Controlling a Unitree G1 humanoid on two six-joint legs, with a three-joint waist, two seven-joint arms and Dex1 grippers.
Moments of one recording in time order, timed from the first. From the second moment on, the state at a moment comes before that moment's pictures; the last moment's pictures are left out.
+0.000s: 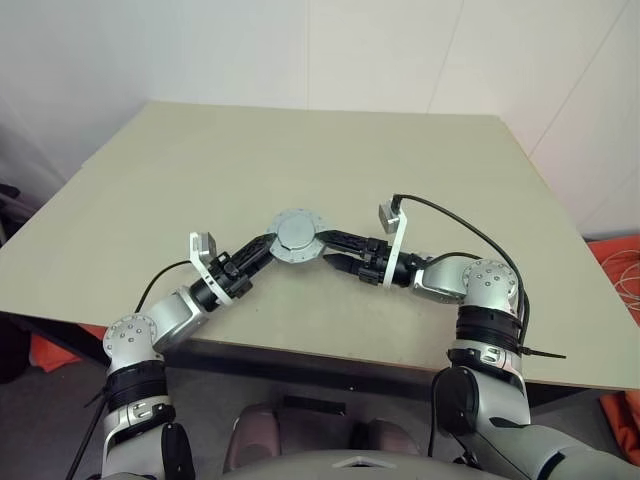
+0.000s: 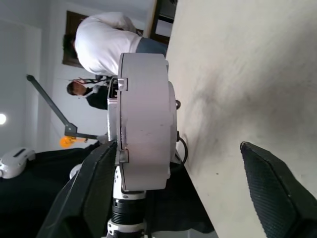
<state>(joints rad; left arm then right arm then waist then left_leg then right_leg) -0.30 0.17 0.49 0.21 -1.35 1.25 -0.42 -0.60 -0.06 -0.50 0.23 0.96 1.54 0.32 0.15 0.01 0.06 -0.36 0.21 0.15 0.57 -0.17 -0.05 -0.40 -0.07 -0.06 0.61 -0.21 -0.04</state>
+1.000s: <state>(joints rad) -0.39 0.08 0.76 0.34 -1.37 0.65 -0.09 -0.54 -0.46 -0.07 0.00 0.80 1.20 0.71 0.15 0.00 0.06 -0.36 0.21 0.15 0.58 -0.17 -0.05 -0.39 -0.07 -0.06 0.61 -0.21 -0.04</state>
